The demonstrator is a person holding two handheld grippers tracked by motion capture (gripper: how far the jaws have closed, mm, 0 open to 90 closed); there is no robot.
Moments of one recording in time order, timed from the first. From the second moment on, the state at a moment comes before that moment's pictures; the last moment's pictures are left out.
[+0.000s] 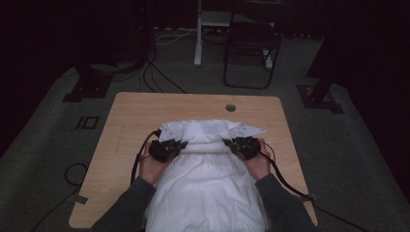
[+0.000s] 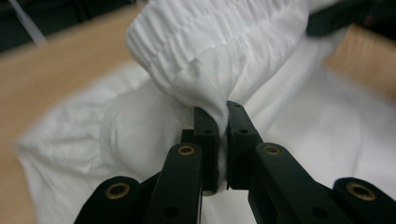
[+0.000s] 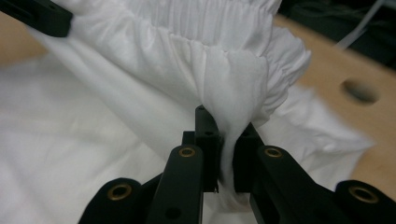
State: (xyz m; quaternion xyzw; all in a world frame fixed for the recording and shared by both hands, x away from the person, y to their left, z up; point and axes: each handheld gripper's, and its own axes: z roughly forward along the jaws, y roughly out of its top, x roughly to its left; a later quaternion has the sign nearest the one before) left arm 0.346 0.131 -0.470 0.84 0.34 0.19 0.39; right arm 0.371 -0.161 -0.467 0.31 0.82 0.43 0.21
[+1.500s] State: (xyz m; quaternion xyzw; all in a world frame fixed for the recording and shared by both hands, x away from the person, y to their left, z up) left arm 0.459 0.132 -0.529 0.82 0.41 0.17 0.35; right arm 0.476 -0.139 -0.540 0.45 0.79 0.39 0.13
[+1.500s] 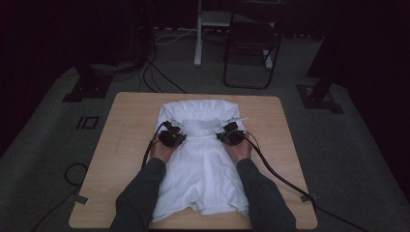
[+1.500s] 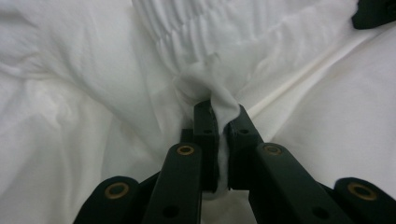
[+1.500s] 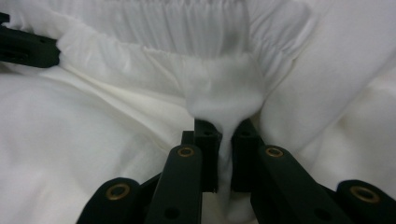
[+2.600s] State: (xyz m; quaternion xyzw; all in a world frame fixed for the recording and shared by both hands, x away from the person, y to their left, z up) left arm 0.341 0.141 -0.540 0.86 0.34 0.09 0.38; right arm 0.367 -0.170 -0.554 0.35 0.85 0.38 0.12
